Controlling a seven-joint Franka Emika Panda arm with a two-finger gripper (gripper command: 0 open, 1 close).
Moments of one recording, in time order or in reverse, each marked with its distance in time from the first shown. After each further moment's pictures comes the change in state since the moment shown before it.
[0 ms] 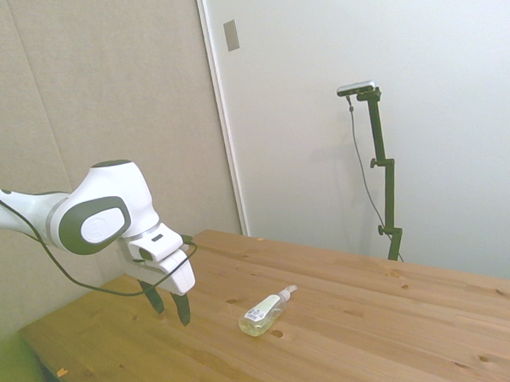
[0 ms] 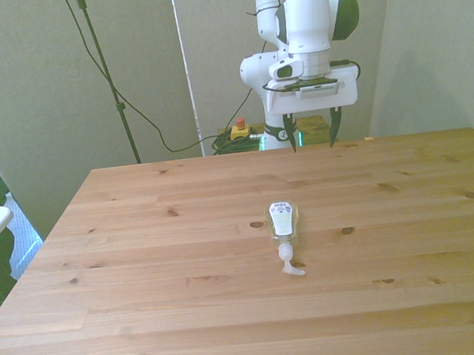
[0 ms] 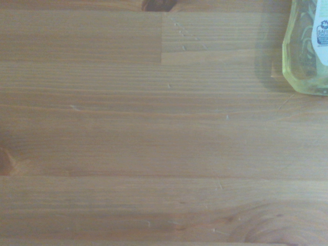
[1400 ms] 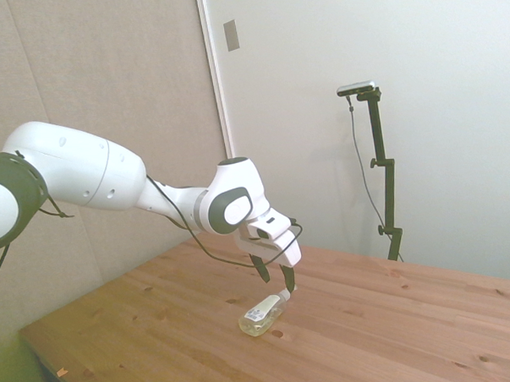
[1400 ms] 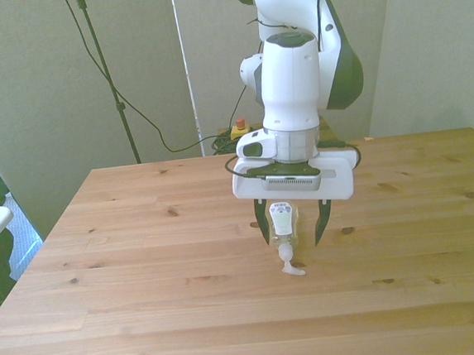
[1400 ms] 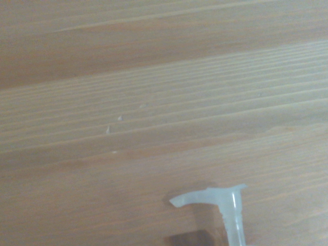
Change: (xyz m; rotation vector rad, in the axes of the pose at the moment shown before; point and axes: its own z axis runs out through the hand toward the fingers) arm 0.229 -0.109 0.084 0.009 0.110 0.192
